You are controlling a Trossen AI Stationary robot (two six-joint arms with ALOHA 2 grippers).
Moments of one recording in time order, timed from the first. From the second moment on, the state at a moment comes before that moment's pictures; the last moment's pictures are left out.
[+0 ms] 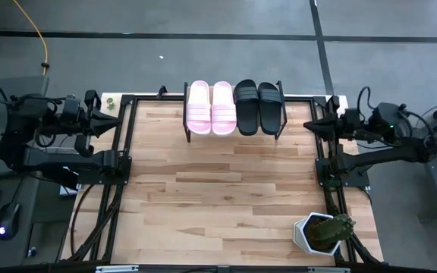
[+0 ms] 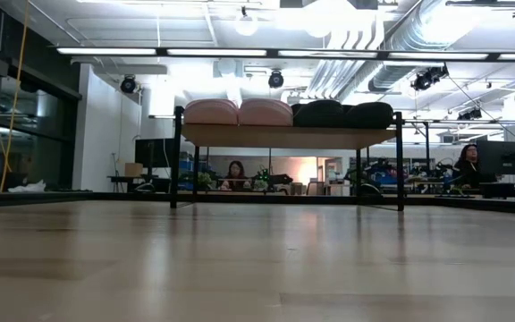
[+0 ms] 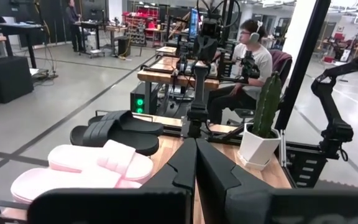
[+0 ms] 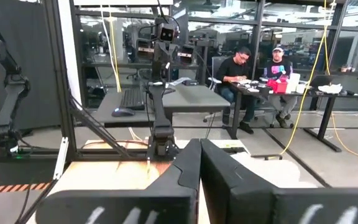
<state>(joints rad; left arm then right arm) 0.26 0.47 1.22 -0.83 0.04 -0.09 0.04 0.52 0.97 -0.40 0.11 -0.06</state>
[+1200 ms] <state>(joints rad) 0.26 0.09 0.62 -0.56 0.03 -0.16 0.04 0.16 0.43 -0.18 0.07 -0.02</state>
